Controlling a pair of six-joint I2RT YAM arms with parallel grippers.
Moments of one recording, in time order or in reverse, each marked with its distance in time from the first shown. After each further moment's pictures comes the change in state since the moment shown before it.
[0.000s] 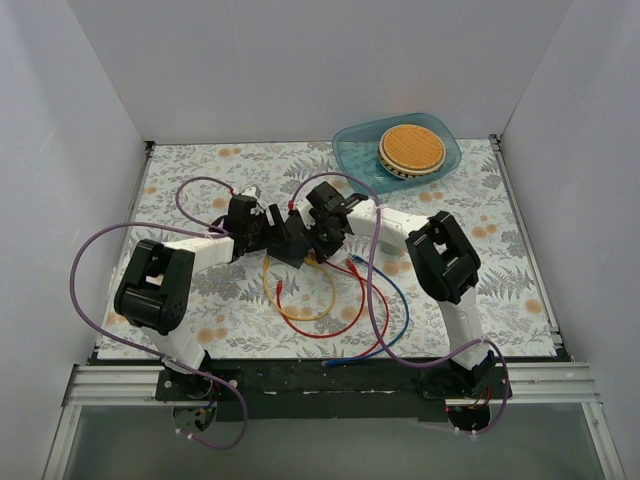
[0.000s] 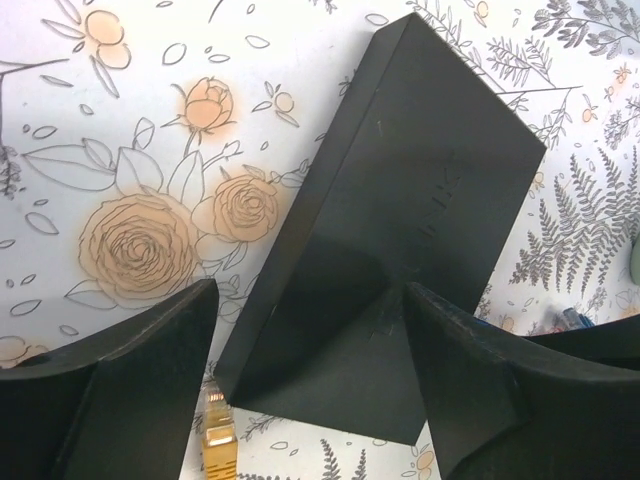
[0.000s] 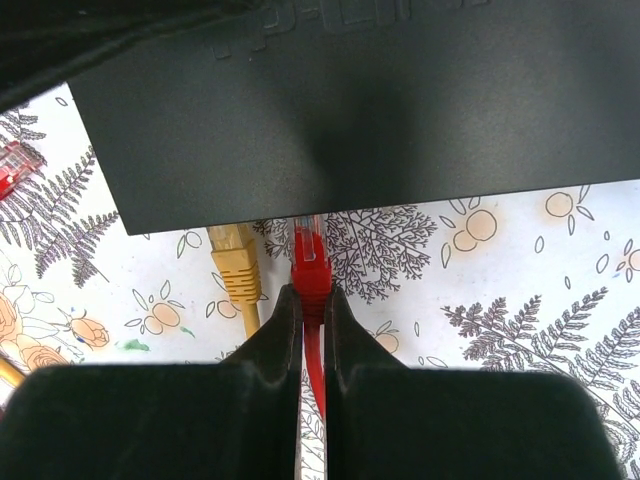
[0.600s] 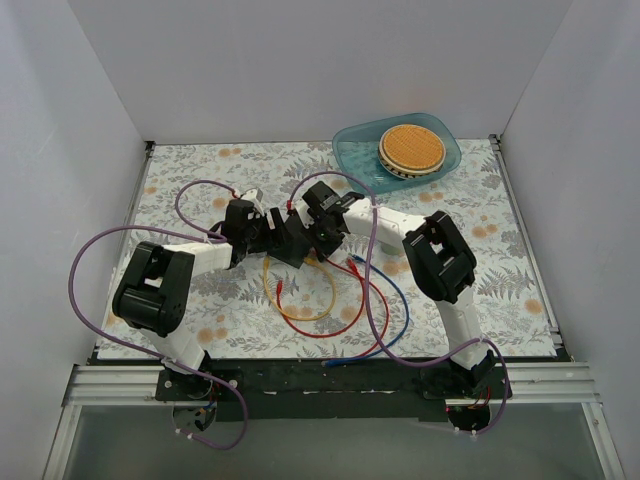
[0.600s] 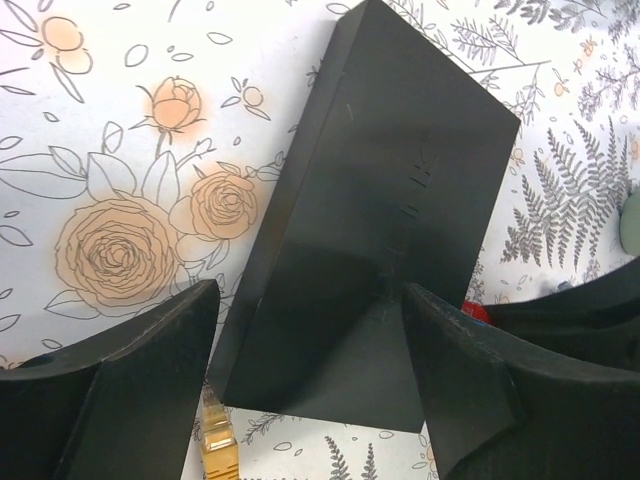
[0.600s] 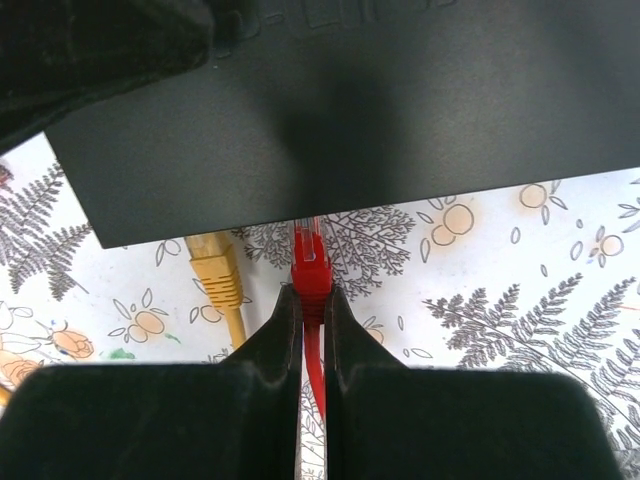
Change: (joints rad) left arm 0.004 -0.022 -0.078 0.119 0.062 0.049; right arm 0.008 0.026 0.057 -0.060 0.068 0.011
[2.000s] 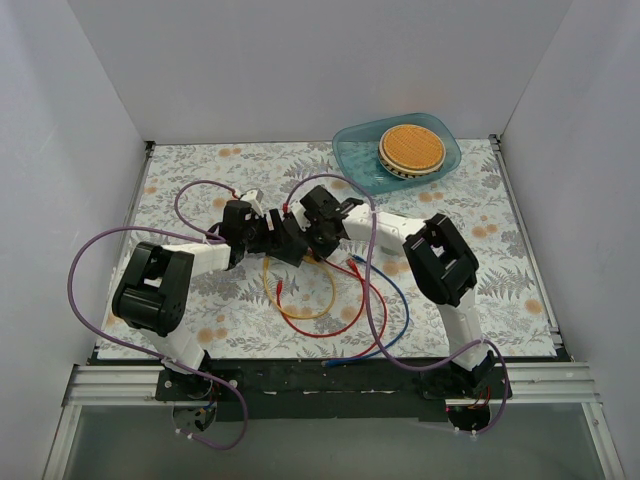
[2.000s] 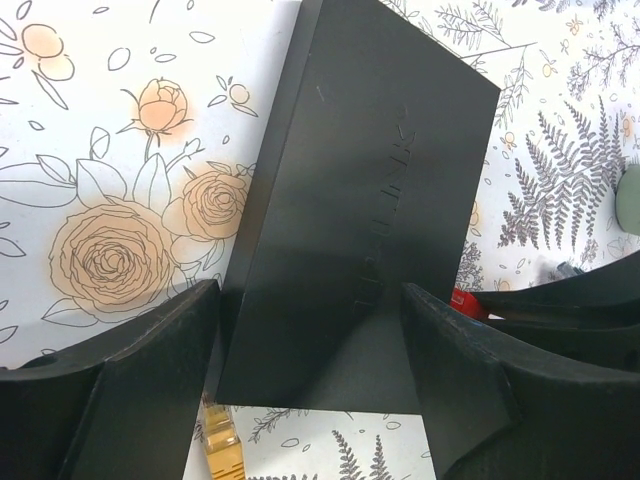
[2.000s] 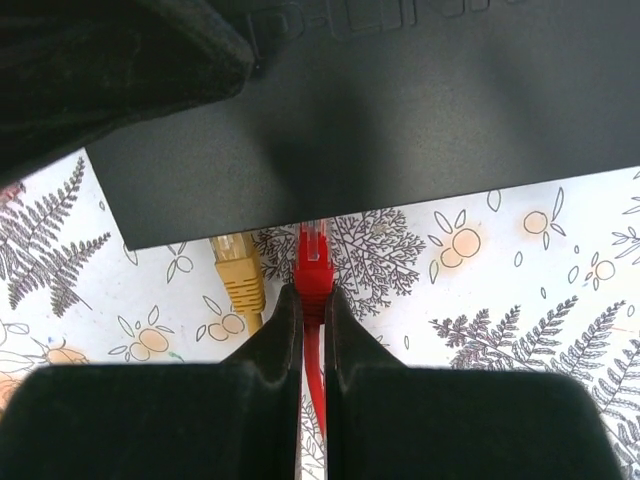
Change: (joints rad) left arm 0.013 0.000 -0.017 0.031 0.061 0.035; right arm 0.033 -0.017 -0.040 0.082 0.037 -0.018
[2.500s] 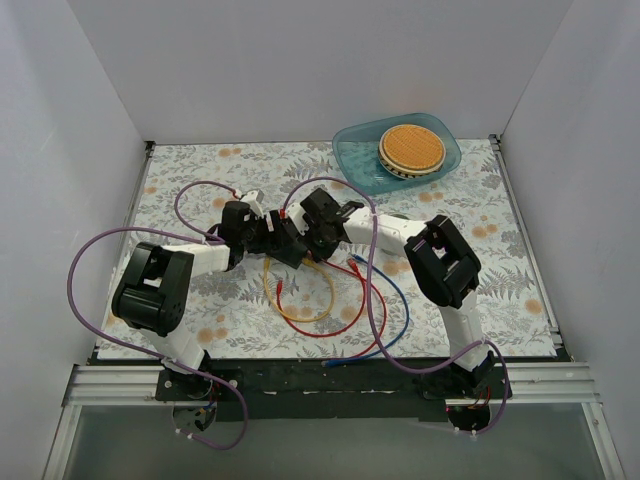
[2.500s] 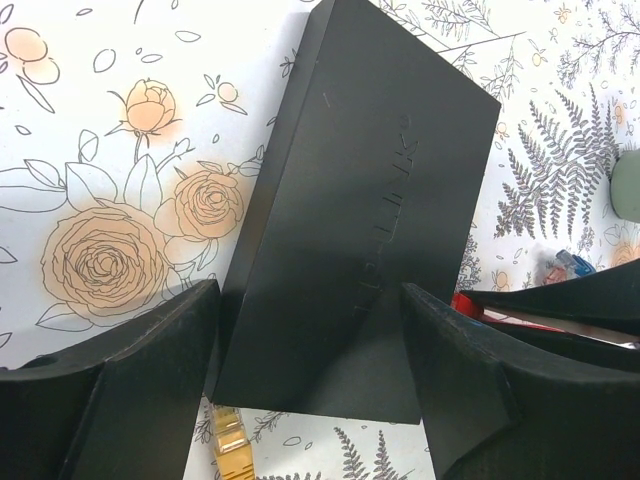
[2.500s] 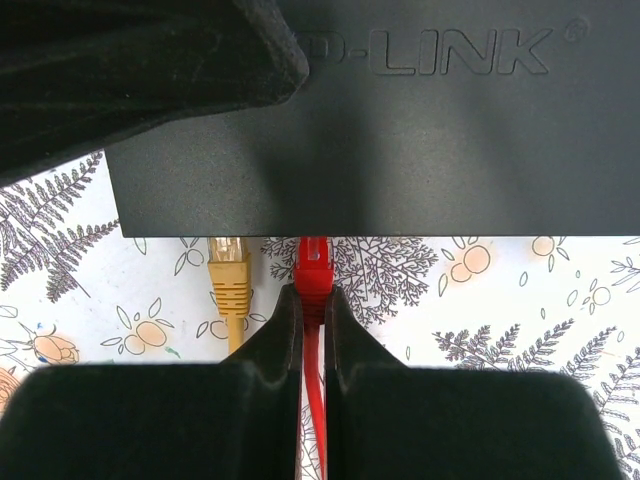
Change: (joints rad) left arm 0.006 0.000 -0.014 0.026 0.034 0.024; right arm 0.009 -0.034 -0.064 0.074 -0.026 -0.105
